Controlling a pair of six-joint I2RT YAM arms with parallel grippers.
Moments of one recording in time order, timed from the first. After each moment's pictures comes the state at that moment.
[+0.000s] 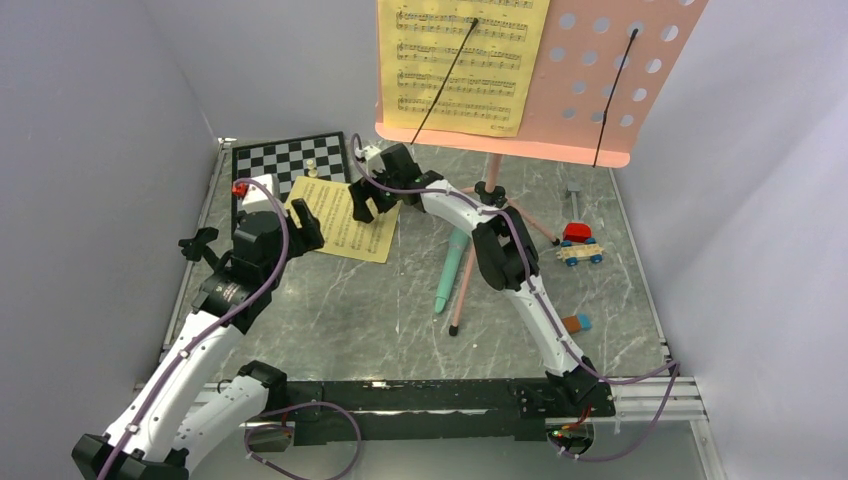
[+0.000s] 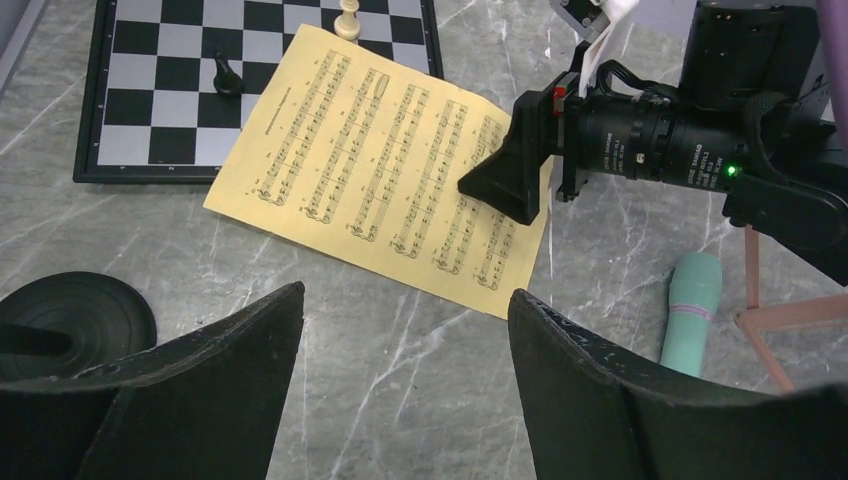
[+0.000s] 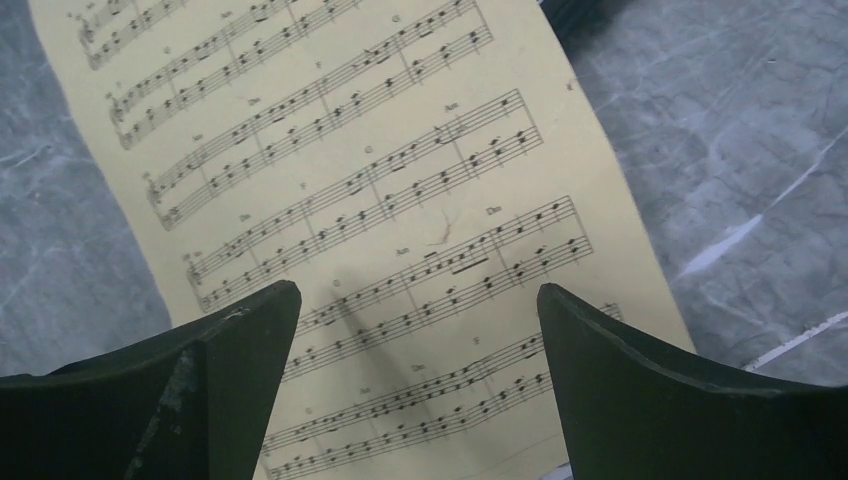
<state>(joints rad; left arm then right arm) -0.39 0.80 0.84 -0.41 -0.38 -0.42 0.65 2.53 2.18 -0.30 -0.39 0.01</state>
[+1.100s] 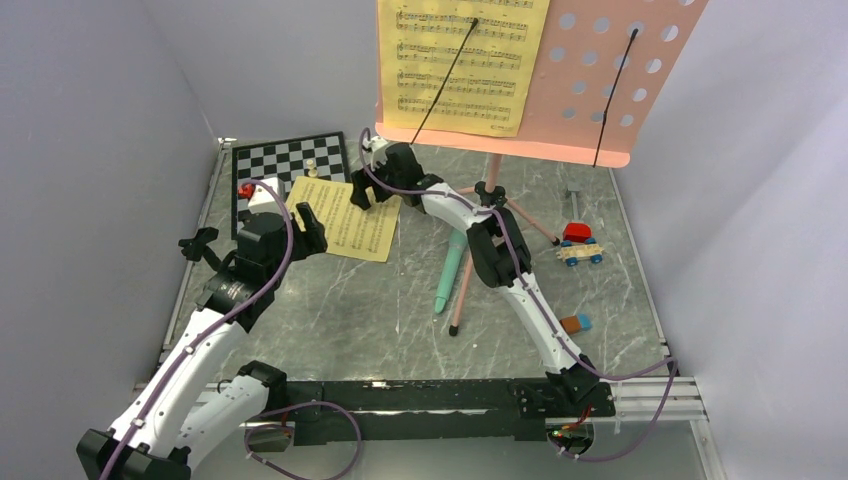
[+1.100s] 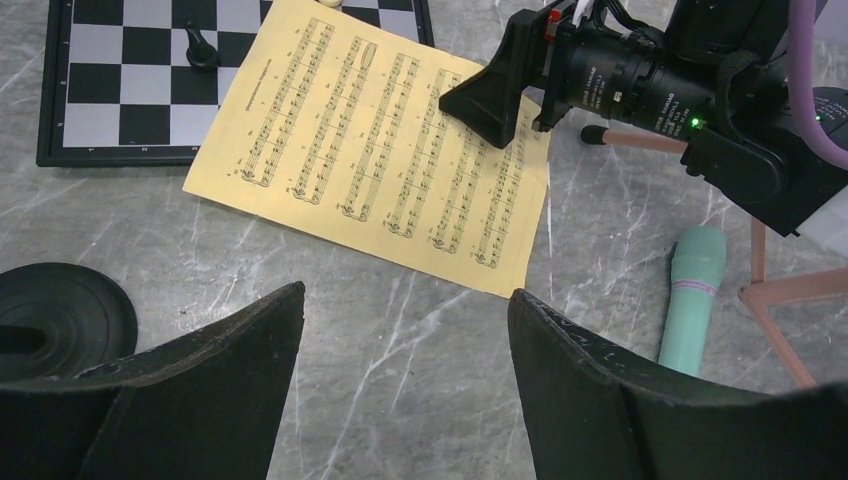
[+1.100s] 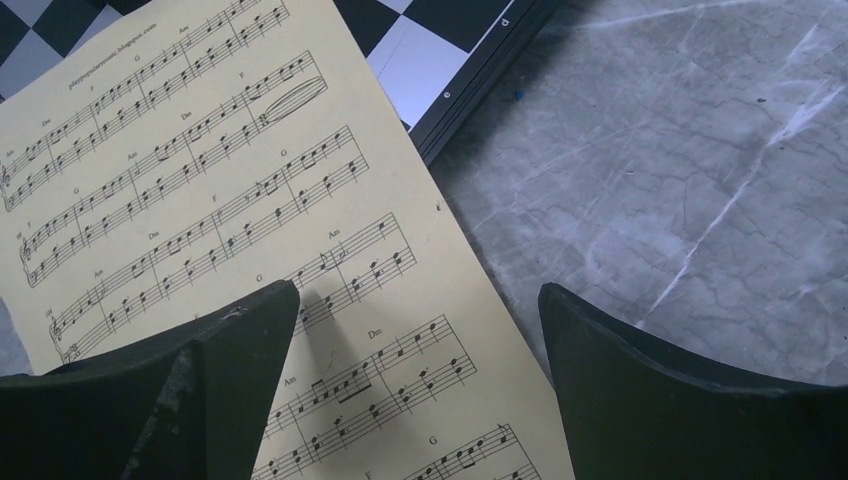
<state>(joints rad) -0.37 0.82 0.81 -0.39 -0.31 -0.42 0.62 2.69 2.29 -0.08 -0.35 0.09</state>
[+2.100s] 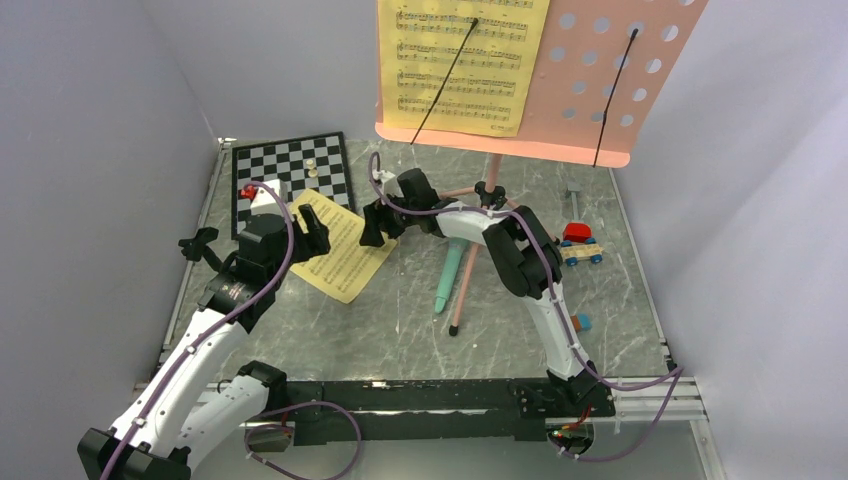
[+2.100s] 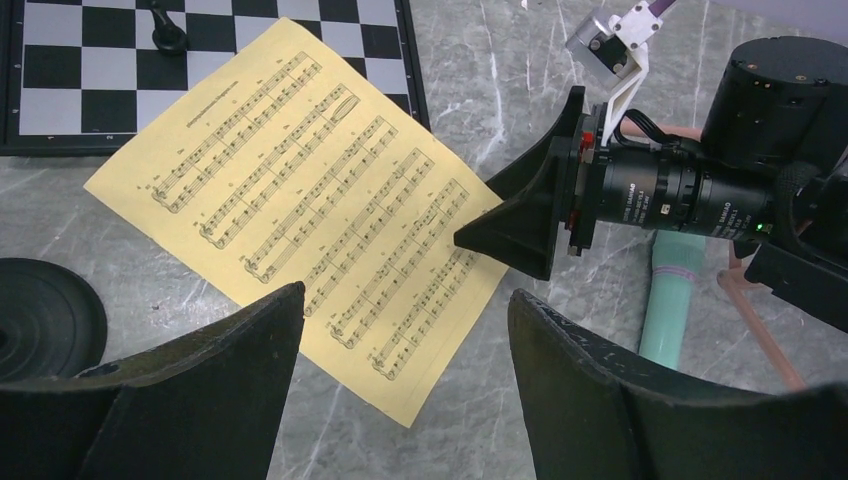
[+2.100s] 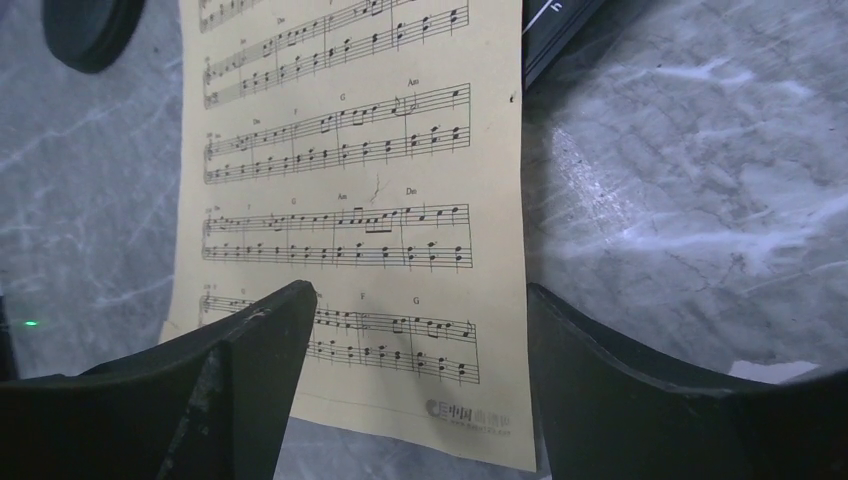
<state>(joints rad) -0.37 0.82 0.79 -0.38 -0.27 -0.44 0.66 2.30 1.63 0.04 -0.56 0.16</state>
